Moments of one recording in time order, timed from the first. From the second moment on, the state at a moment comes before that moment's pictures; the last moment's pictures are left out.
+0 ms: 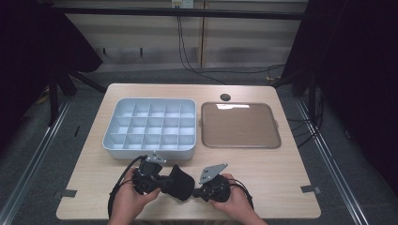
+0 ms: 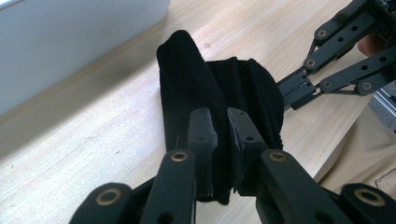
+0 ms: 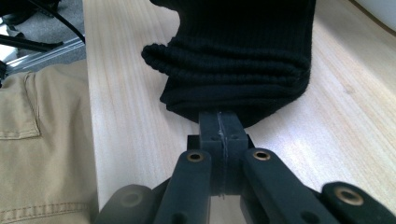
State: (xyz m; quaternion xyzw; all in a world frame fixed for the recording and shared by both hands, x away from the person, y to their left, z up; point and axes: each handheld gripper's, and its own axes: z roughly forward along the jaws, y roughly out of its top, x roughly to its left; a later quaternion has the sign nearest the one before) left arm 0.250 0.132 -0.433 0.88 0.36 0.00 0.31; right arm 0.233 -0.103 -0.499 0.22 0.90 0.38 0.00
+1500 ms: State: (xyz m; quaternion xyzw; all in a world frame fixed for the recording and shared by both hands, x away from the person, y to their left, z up) left arm 0.247 0.107 -0.441 0.89 0.33 -0.01 0.30; right arm 0.232 -0.101 -0.500 0.23 0.89 0.39 0.01
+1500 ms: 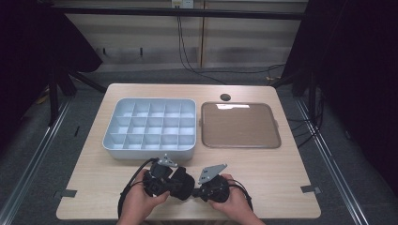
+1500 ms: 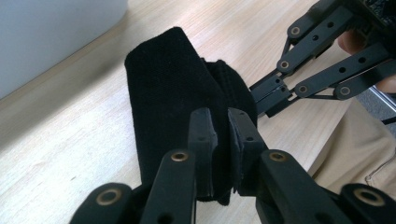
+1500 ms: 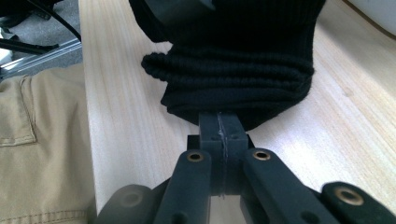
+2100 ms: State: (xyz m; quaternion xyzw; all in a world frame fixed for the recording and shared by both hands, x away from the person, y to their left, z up) left arm 0.245 0.092 -0.458 0.90 0.32 -0.02 0.30; right arm 0.232 -0.101 -0.499 0.23 0.89 0.38 0.01
